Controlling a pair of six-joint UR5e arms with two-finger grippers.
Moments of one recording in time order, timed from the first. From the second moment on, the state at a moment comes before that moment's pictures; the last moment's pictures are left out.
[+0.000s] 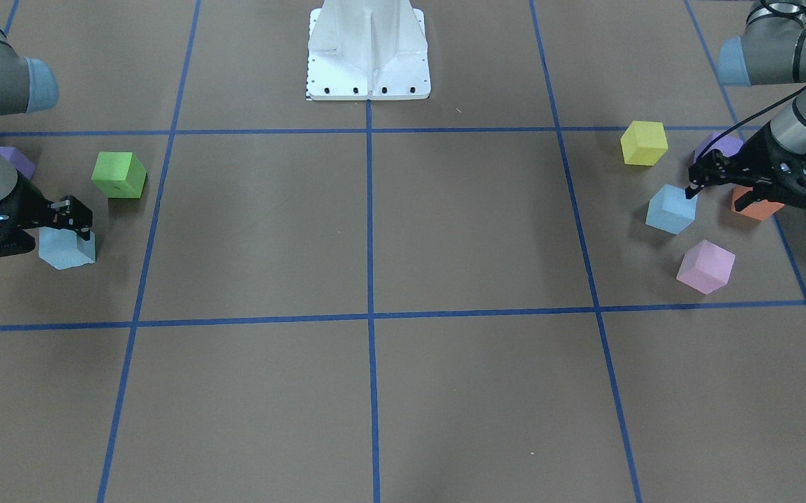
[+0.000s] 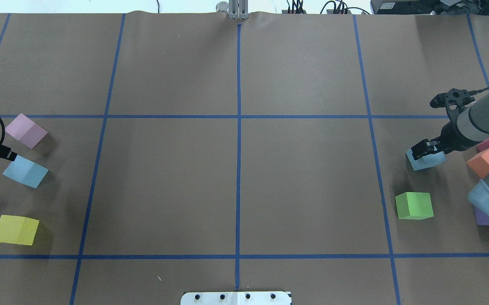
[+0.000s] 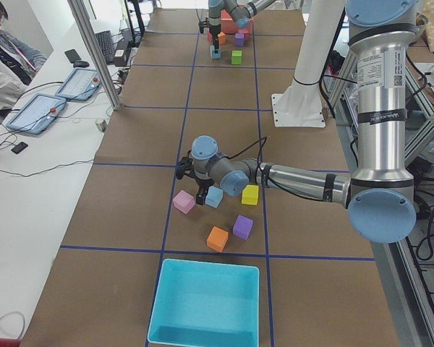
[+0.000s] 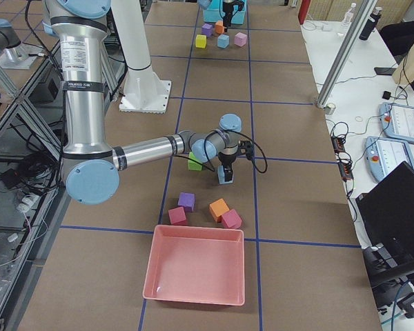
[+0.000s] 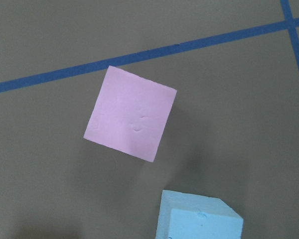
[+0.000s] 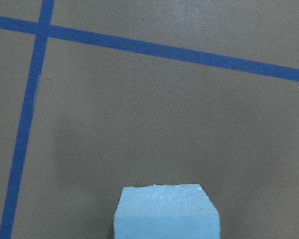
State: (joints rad) left arm -1.05 -1.47 -1.75 -2.09 -2.27 -0.51; right arm 0.91 -1.55 1.72 -1.22 2.12 0.64
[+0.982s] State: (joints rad) left arm -0.93 -1.43 -1.77 -2.18 -2.13 -0.50; right arm 0.89 -1.53 1.70 -1.22 2.12 0.64
